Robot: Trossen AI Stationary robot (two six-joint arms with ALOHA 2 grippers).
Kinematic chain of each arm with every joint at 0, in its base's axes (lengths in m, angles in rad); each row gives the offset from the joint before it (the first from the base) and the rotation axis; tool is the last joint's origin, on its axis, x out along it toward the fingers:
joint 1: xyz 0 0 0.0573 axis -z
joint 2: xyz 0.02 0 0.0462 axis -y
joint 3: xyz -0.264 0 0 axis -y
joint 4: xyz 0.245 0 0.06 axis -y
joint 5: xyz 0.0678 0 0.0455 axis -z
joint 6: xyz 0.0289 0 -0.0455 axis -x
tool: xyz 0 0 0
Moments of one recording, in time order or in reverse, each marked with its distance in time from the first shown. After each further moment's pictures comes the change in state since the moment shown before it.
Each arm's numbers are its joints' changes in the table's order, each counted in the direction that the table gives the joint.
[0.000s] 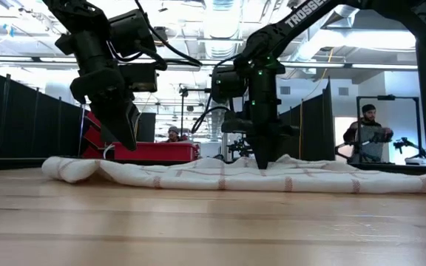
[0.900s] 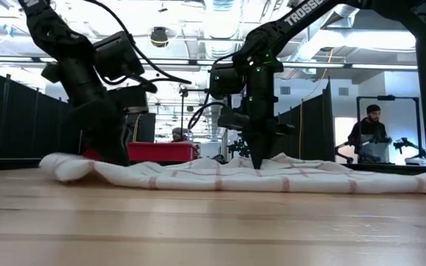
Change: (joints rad) left arm -0.001 -0.095 -0.216 0.365 -0.001 0.049; right arm 0.007 0.001 0.011 0.013 -0.034 0.031
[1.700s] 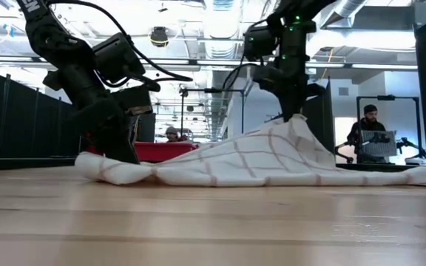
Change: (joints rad) left arm 0.008 -0.039 -0.041 0.120 0.032 0.025; right arm 0.146 0.335 -0.093 -0.211 0.069 0.054
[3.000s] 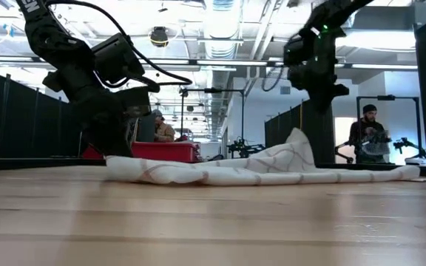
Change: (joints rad) left arm 0.013 -0.001 -0.002 -0.013 0.103 0.070; right arm 0.332 0.133 -0.034 -0.136 -0.182 0.411
